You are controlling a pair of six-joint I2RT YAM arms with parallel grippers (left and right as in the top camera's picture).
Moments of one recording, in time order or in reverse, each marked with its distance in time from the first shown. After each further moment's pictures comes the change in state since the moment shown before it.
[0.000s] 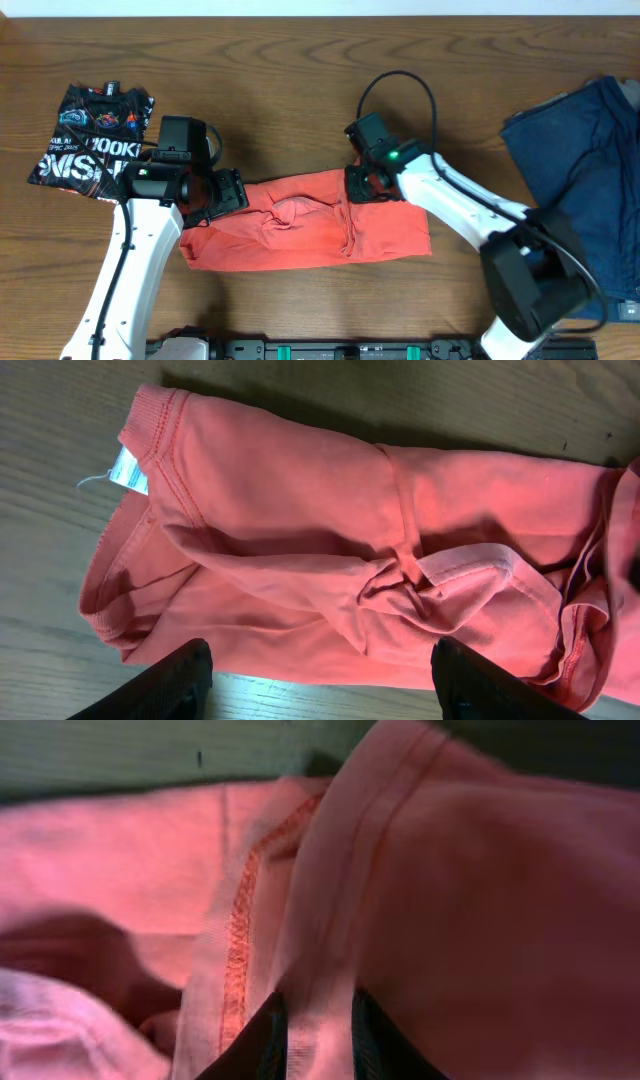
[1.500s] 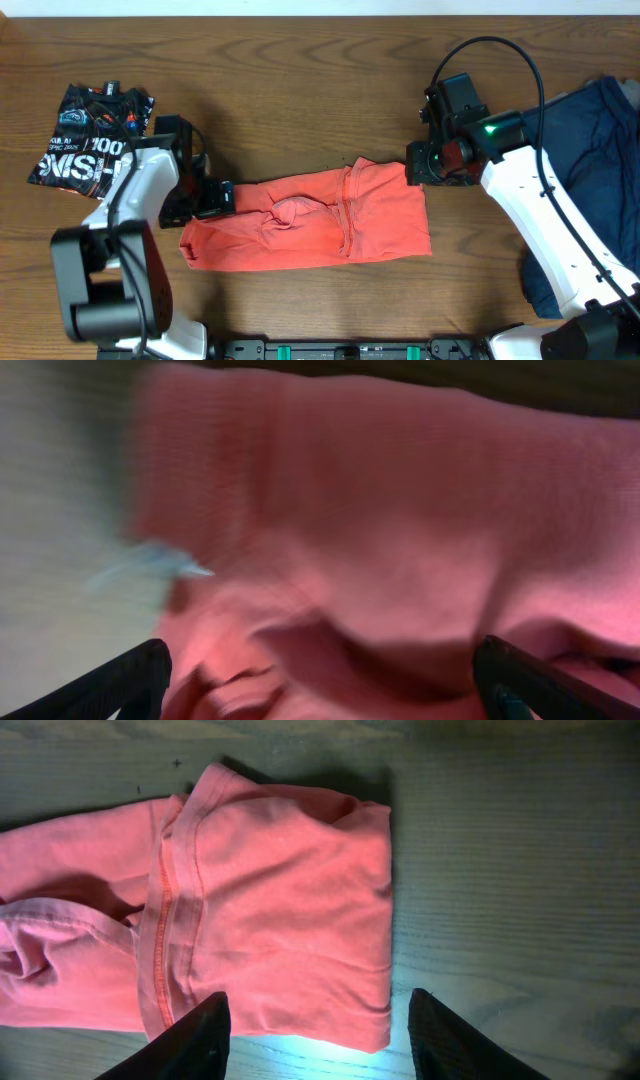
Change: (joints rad) left arm 0.171 0.439 0.000 0.079 -0.018 0.338; right arm -0.248 -0.297 0.157 -0.447 0.037 -0.163
